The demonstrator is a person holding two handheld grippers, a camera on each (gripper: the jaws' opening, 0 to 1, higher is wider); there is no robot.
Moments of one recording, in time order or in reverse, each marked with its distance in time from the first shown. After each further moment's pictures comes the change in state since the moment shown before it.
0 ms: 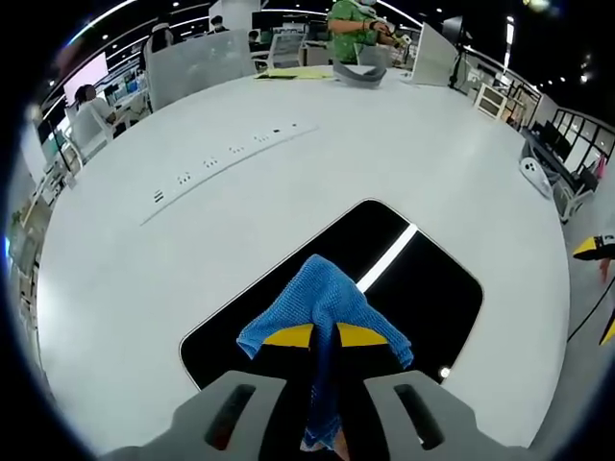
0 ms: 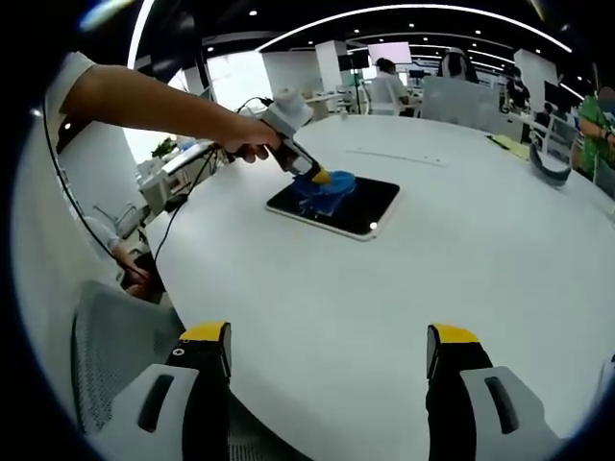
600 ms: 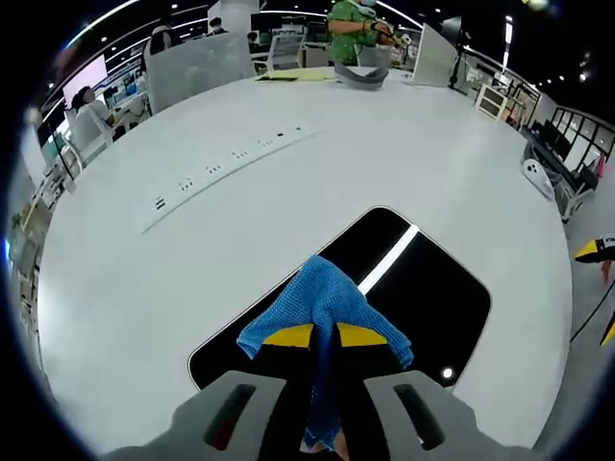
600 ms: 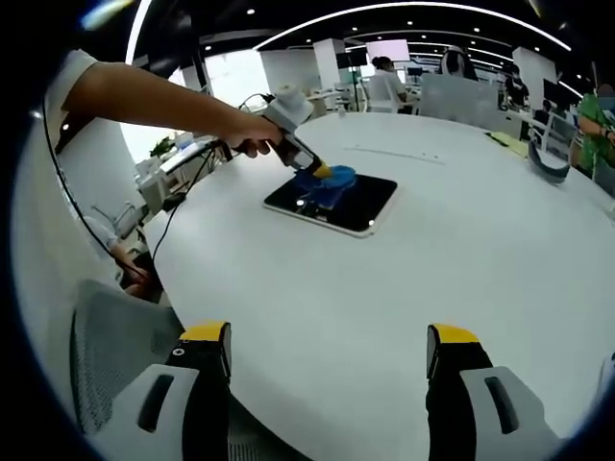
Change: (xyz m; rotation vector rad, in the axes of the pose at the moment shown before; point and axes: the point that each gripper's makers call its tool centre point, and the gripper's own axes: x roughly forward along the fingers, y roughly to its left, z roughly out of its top) left arm 0.005 0.009 0.008 0.008 -0.008 0.001; right arm 0.001 -0.004 -0.003 0.007 0.013 -0.006
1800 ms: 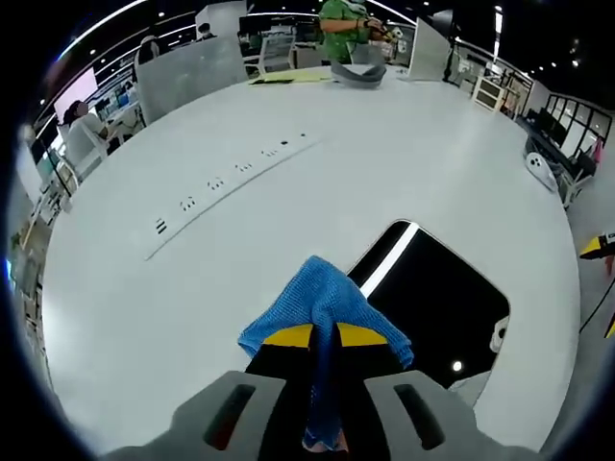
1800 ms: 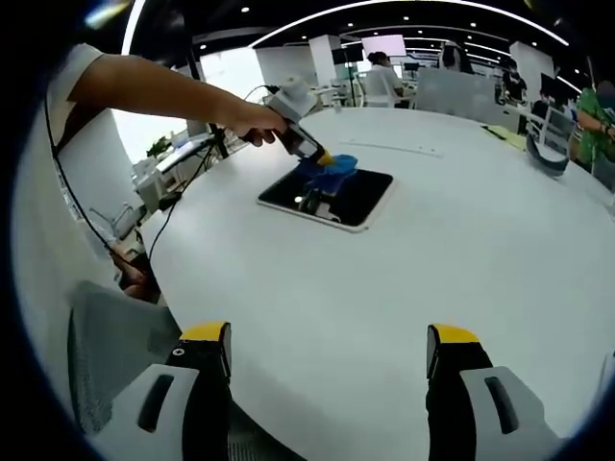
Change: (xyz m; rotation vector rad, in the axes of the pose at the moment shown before) left arm 0.013 0.019 0.020 0.061 0.007 0.002; right arm 0.005 -0.006 -0.004 0.017 0.018 -0.002
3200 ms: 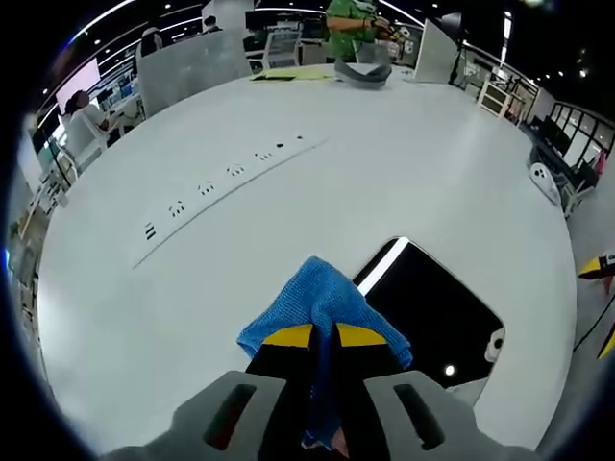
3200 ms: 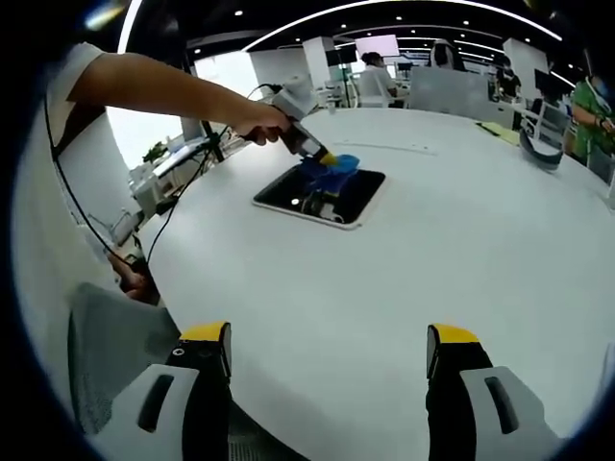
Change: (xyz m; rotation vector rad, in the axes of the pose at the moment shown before) left arm 0.009 -0.011 0.013 -0.043 0.015 -0.008; right arm -0.004 -0.006 -0.004 0.022 -0.010 -0.009
